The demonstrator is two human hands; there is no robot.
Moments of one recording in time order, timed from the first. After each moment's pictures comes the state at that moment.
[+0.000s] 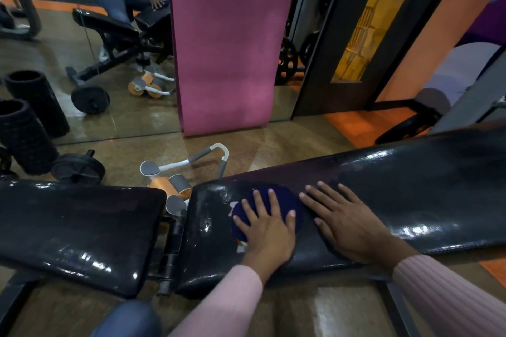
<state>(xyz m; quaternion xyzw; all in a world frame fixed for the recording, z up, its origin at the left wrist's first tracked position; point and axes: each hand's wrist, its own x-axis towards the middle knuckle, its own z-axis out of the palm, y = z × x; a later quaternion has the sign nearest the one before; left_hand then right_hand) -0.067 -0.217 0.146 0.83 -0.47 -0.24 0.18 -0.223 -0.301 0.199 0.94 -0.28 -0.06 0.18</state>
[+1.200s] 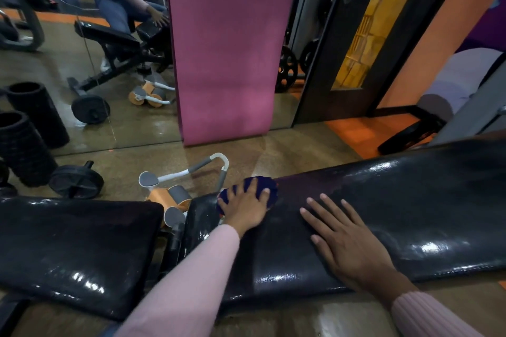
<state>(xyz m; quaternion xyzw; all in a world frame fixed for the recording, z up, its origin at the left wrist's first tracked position) 0.019 -0.285 0.128 0.83 -0.46 -0.26 0.20 -0.221 -0.291 0.188 0.94 -0.32 0.01 0.15</state>
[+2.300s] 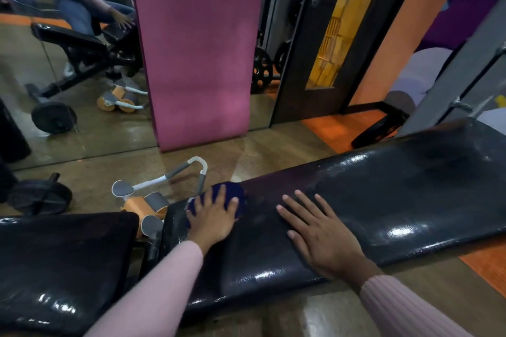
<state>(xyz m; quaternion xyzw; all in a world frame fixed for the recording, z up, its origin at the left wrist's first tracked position) 0.029 -0.262 0.115 0.83 -0.46 -0.25 0.18 -0.220 -0.288 0.191 0.94 -0.33 0.00 0.13</state>
